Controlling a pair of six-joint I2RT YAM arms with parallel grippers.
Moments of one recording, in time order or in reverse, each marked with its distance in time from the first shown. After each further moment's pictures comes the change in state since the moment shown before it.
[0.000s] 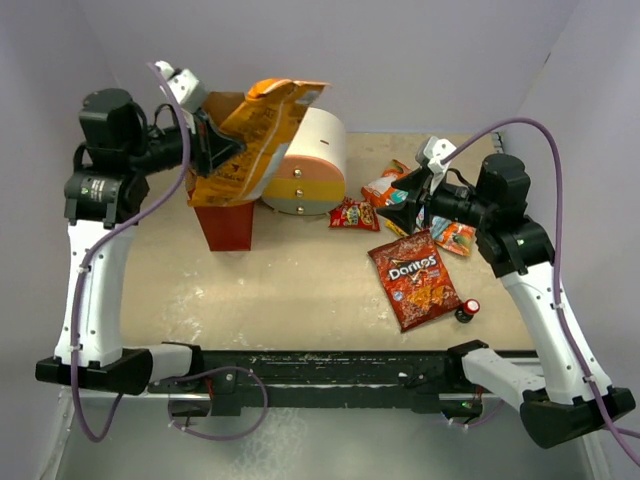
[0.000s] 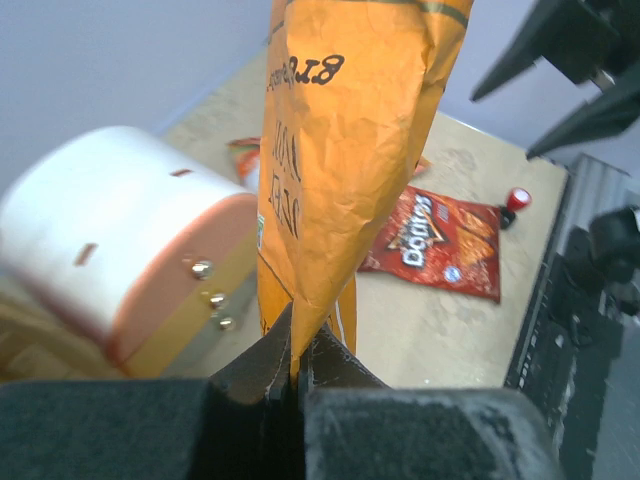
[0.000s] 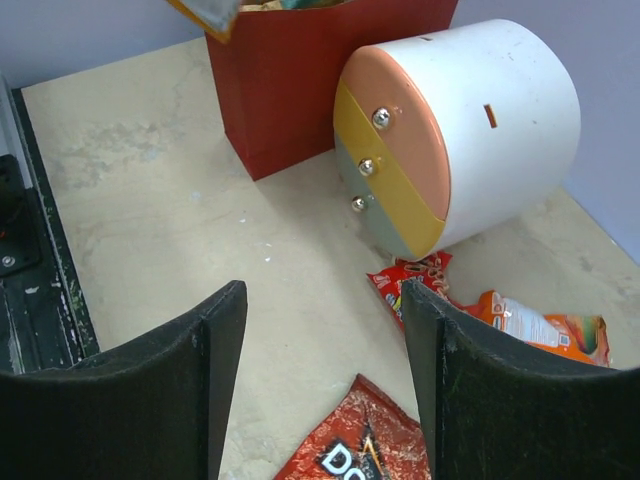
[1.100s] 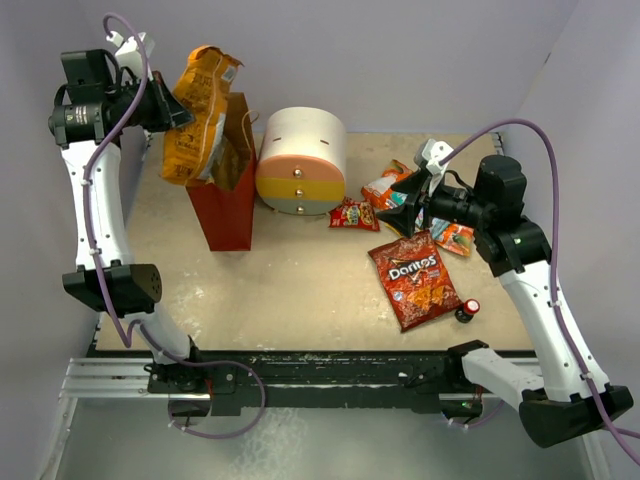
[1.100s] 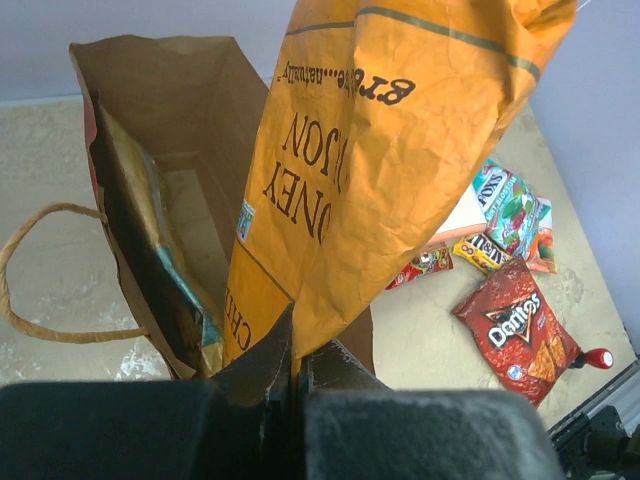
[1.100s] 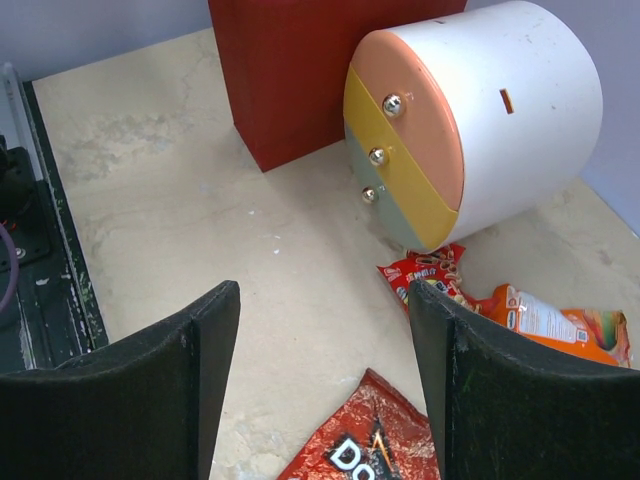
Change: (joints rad) left arm 0.310 0.482 0.491 -0.314 -0.151 -0.188; right arm -0.015 0.005 -0.028 0.002 -0.023 0.002
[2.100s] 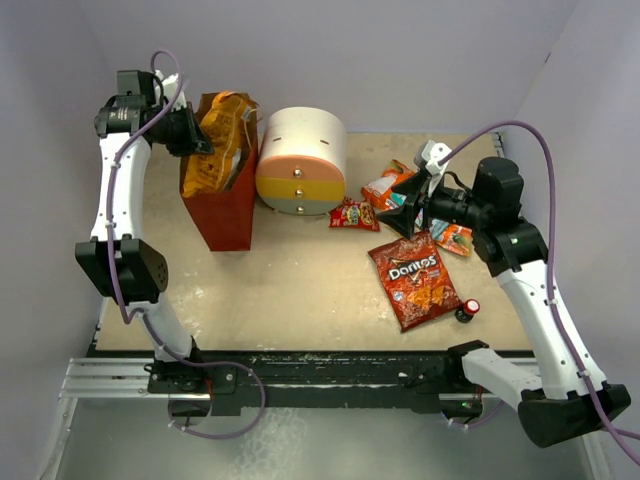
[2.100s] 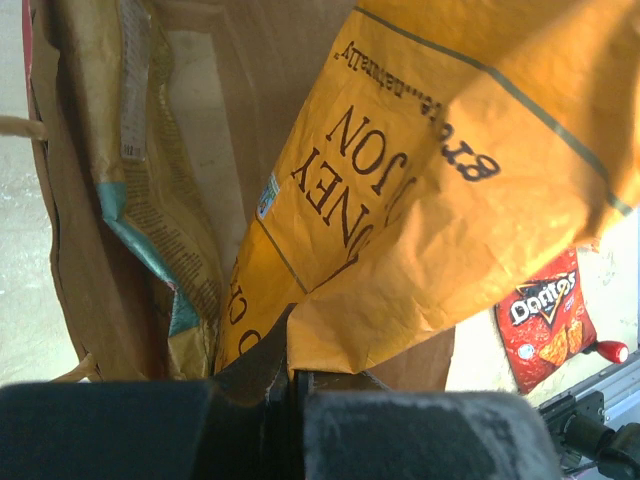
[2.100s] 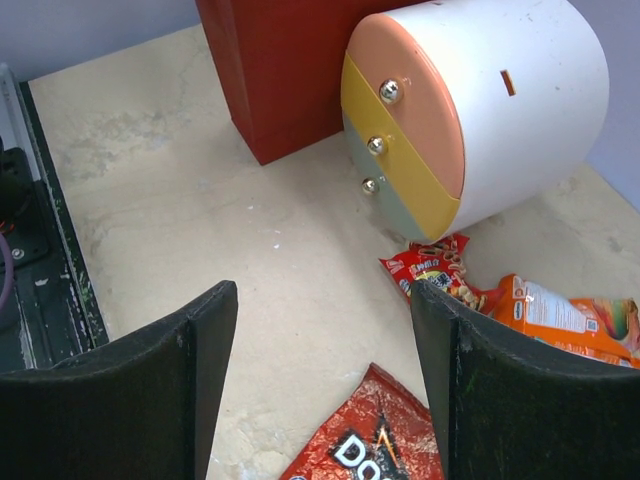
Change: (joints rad) left arm -0.088 0.086 -0.174 -0.035 -0.172 -0.040; right arm -0.014 0.000 -0.035 0.022 -0.004 0.015
